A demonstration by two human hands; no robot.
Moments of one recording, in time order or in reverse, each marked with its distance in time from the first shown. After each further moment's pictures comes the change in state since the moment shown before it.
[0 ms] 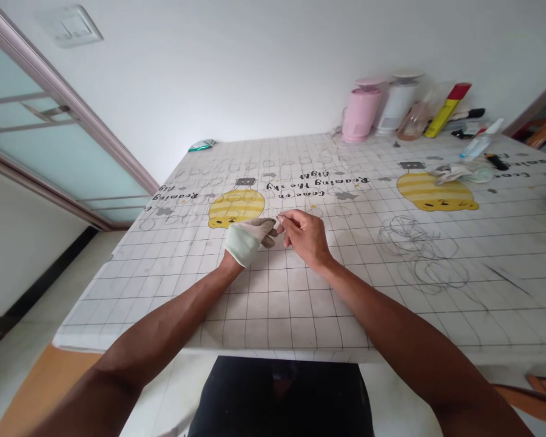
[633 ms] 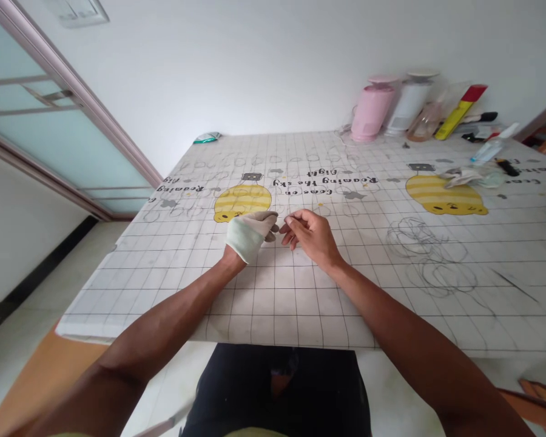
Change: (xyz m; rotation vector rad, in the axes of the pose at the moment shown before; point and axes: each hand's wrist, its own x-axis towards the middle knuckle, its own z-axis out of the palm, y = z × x) left_hand -0.003 0.008 -0.008 0.042 0.078 -0.033; right_hand -0.003 0.002 0.000 0.152 -0.133 0.109
